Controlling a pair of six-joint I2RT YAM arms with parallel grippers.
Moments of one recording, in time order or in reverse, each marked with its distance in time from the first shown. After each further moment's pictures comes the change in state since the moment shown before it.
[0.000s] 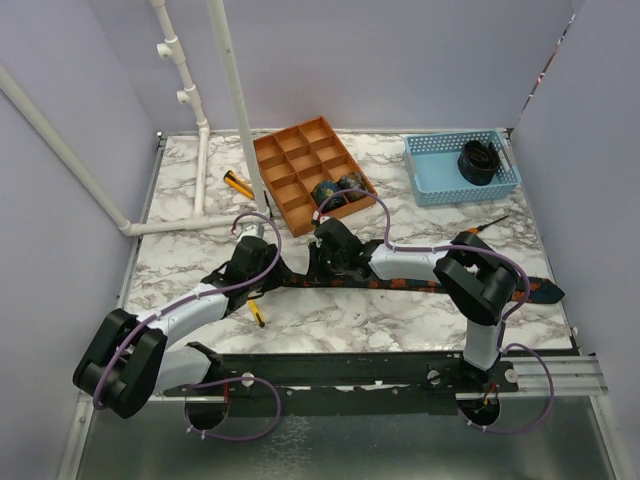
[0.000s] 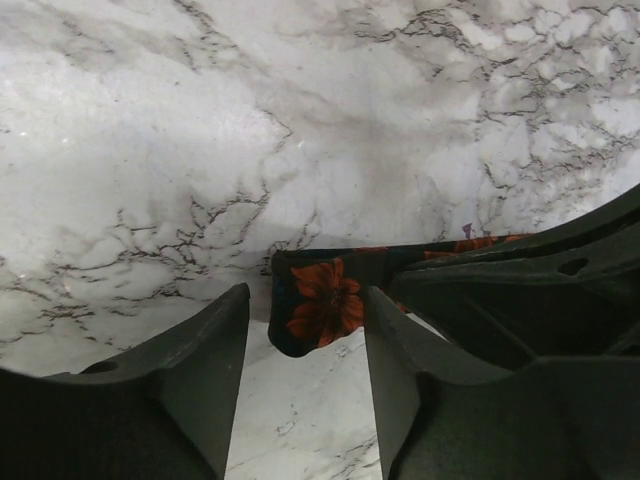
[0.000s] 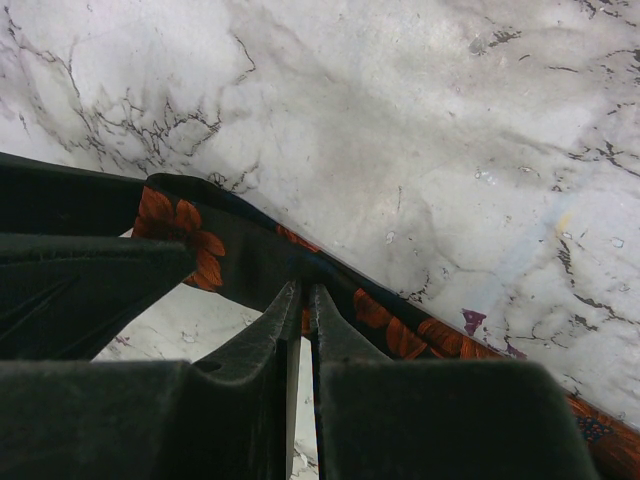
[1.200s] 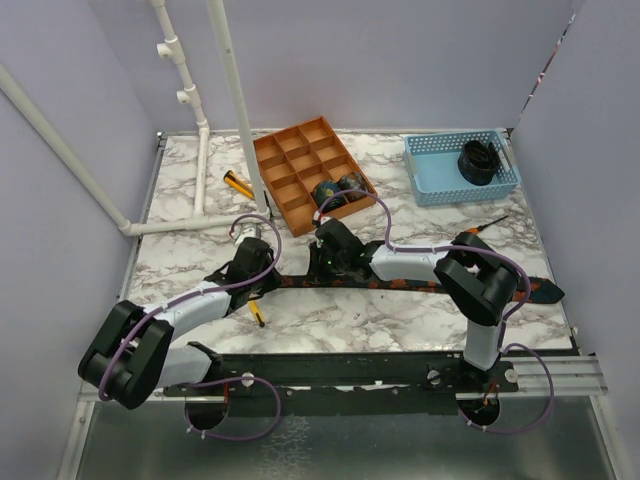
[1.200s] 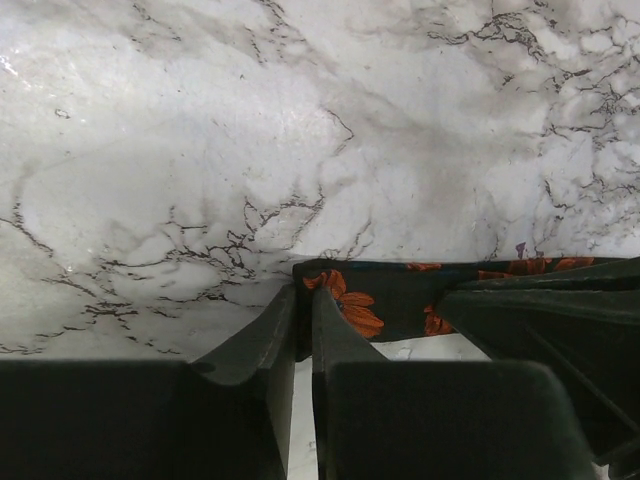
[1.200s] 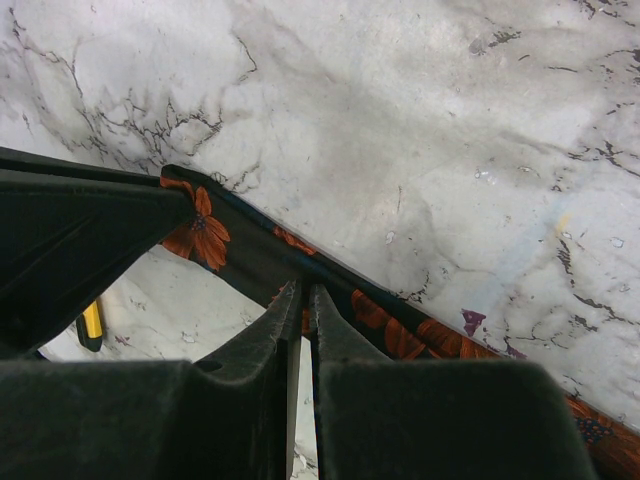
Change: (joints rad) left arm 0.005 0.041 -0.005 -0.029 -0.072 -0.019; right arm 0.000 -0.004 -0.014 0.021 0.000 0.000
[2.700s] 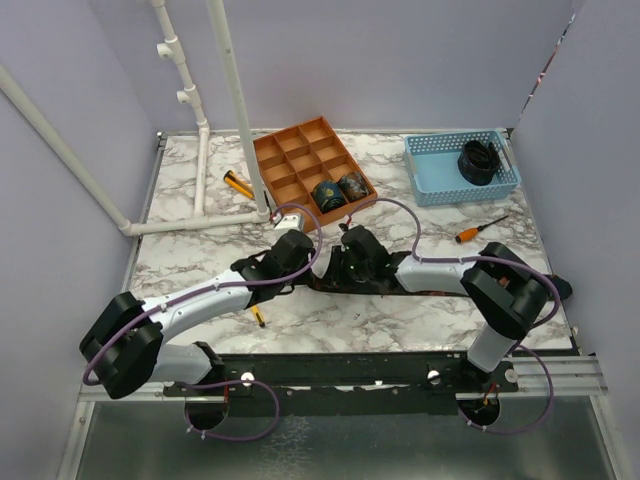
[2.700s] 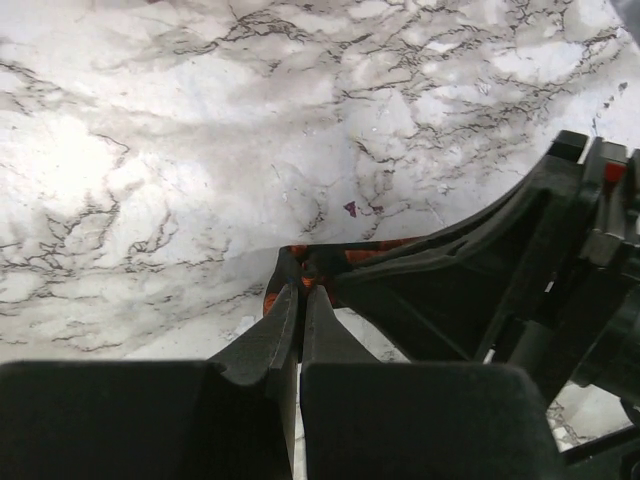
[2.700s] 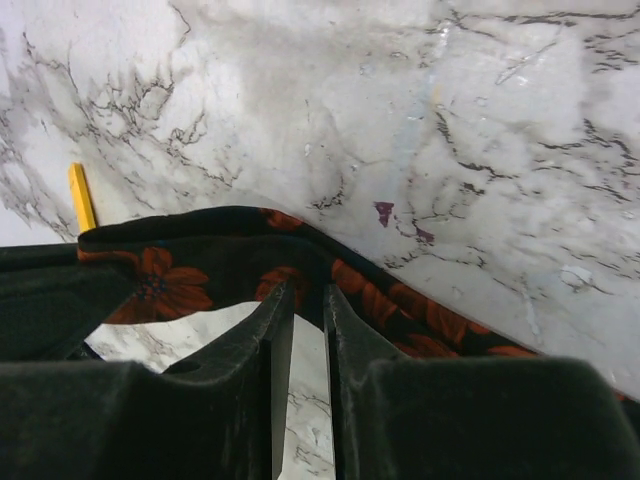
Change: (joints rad) left arm -0.319 0.034 0.283 -0.223 -0.188 0.035; right arm -0.048 -0.169 -0.237 0.129 -0.031 0.136
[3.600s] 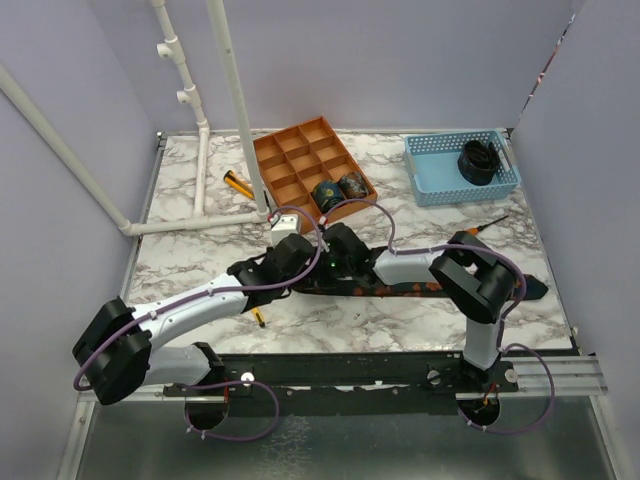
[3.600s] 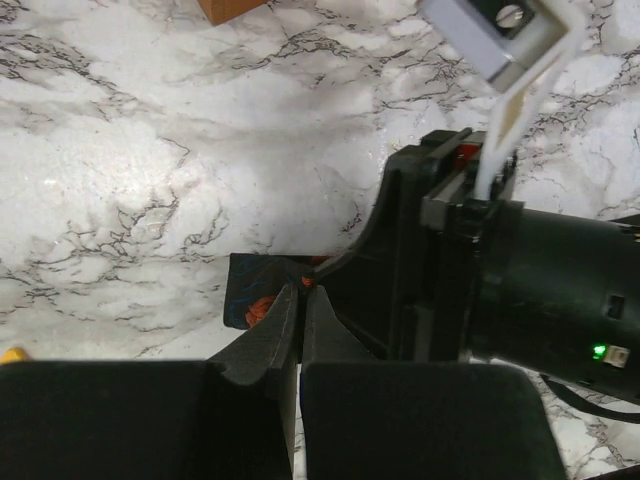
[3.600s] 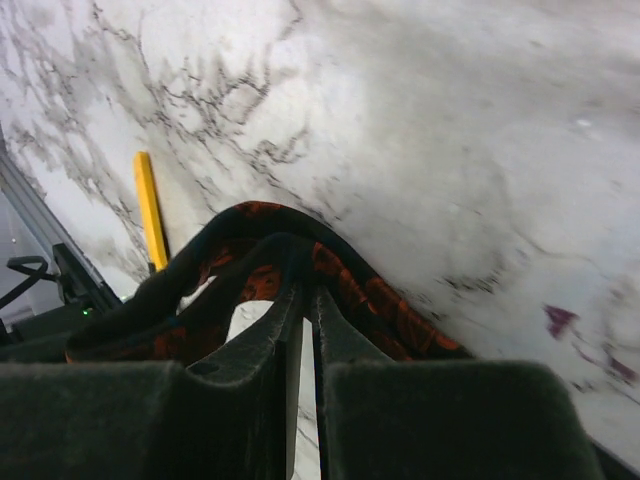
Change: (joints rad) left arm -0.039 -0.039 0.019 -0.092 -0.132 0.010; right arm 0.016 0.159 0.126 0.044 -0.156 0.030
